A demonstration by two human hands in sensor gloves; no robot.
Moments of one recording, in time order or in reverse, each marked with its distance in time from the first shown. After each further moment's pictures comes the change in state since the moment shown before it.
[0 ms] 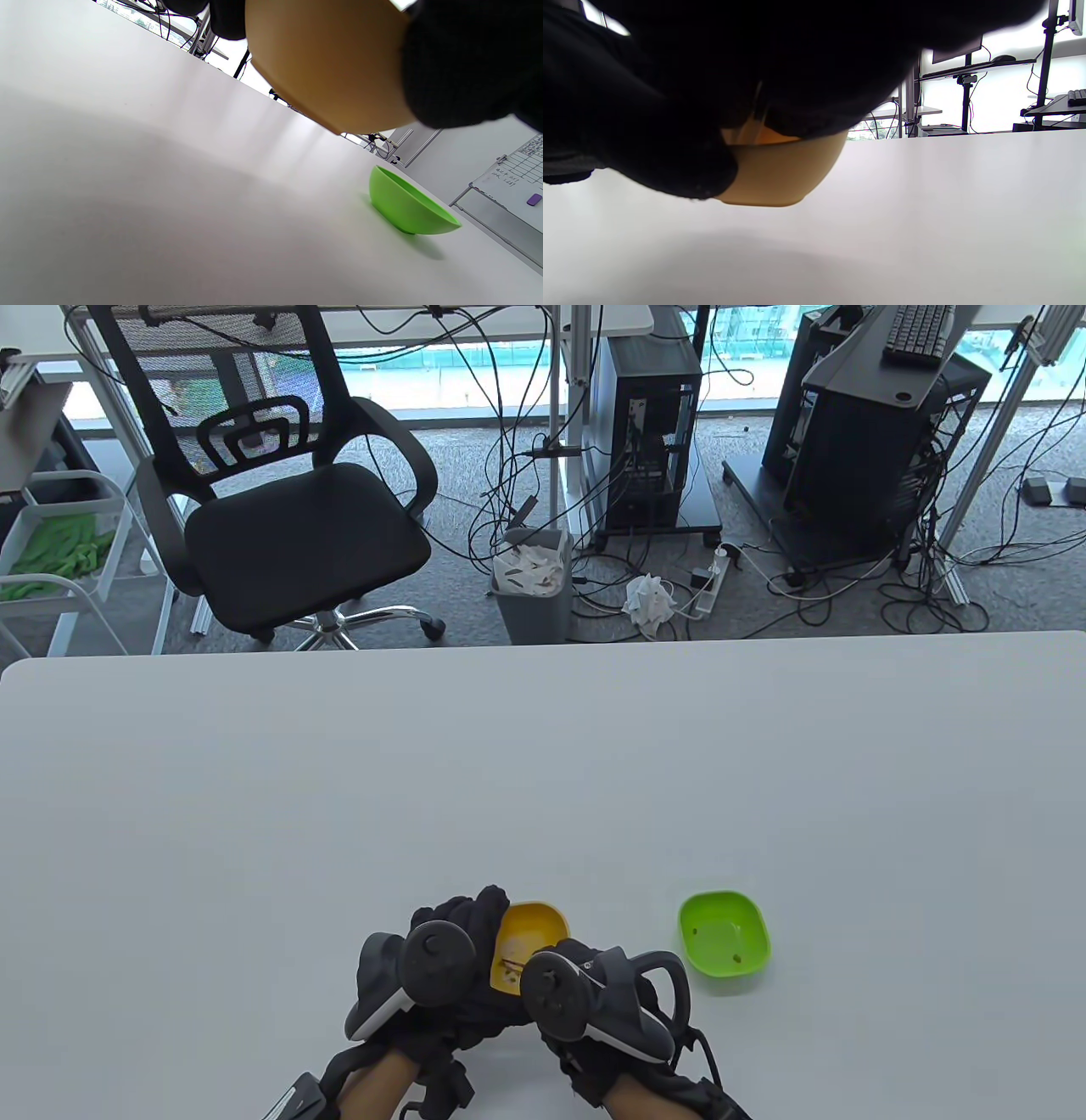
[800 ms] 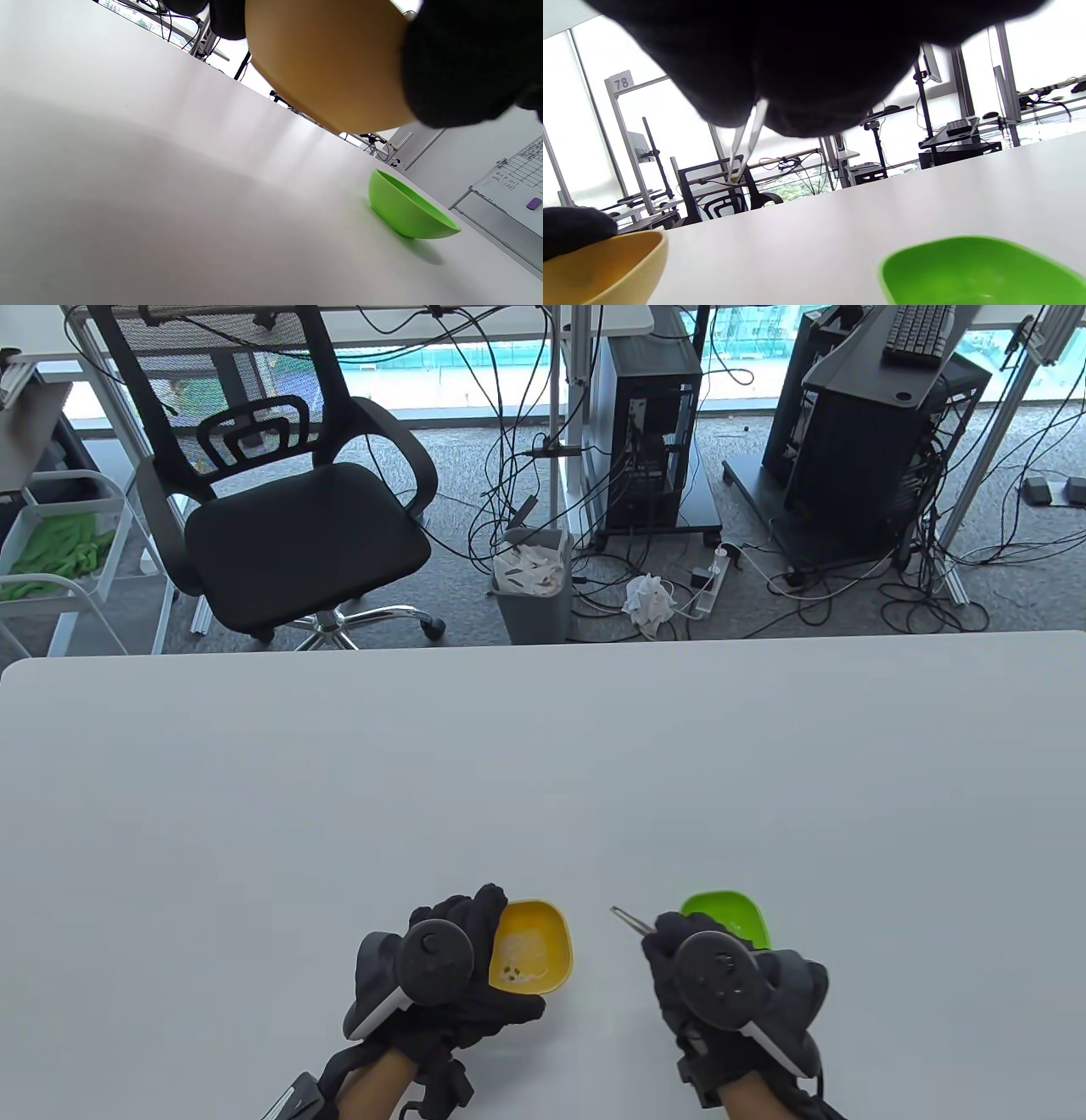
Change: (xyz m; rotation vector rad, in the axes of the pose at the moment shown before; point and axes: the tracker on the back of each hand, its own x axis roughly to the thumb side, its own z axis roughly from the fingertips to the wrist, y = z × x) left_hand -0.001 0.002 0.000 0.006 0.002 0.009; right_hand -0.122 -0.056 0.050 -0.235 0.310 -0.127
